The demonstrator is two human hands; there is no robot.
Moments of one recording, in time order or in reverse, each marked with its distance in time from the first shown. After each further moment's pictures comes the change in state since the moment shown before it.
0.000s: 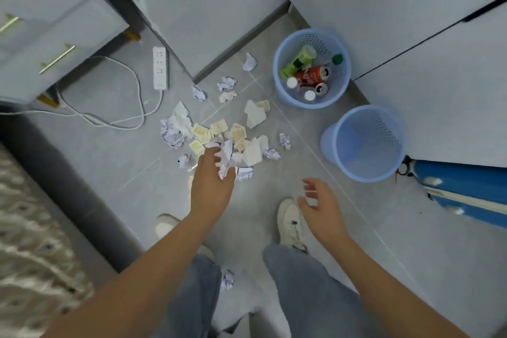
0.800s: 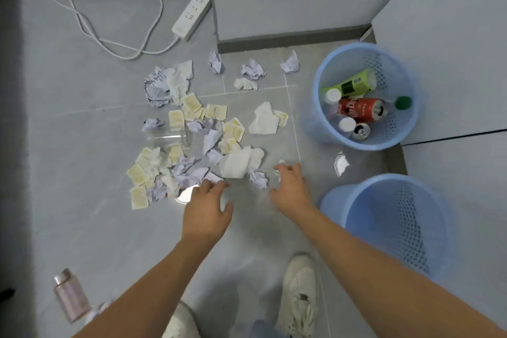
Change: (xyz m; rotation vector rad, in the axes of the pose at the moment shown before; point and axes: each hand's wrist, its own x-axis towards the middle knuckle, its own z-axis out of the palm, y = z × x) left_hand 0.044 -0.141 0.243 0.223 0.196 -0.122; right_hand 0.263 0.099 0.074 -0.824 -0.373 -0.367
